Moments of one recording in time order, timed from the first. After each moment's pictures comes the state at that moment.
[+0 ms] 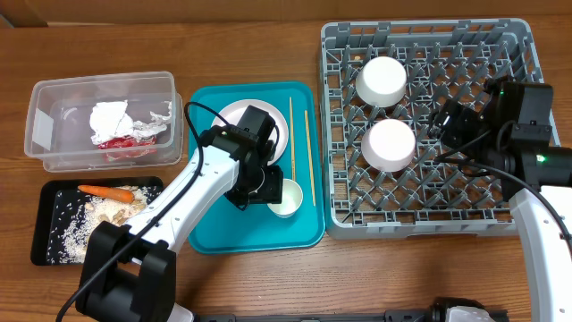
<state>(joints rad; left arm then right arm) -0.44 1.68 1.17 -0.99 0.24 -0.42 -0.09 1.27 1.19 -0.82 -0.15 0.38</state>
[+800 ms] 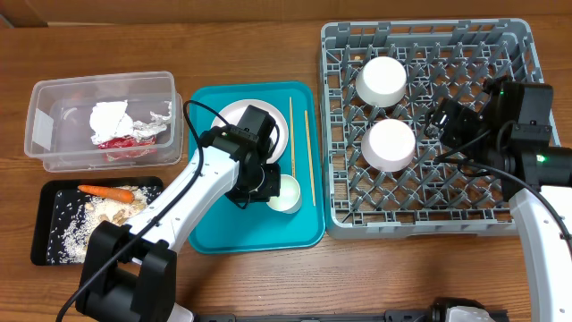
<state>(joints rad) -0.44 1.68 1.16 -0.96 0.21 -0.45 -0.09 1.27 1.19 -0.82 -0.17 0.38</state>
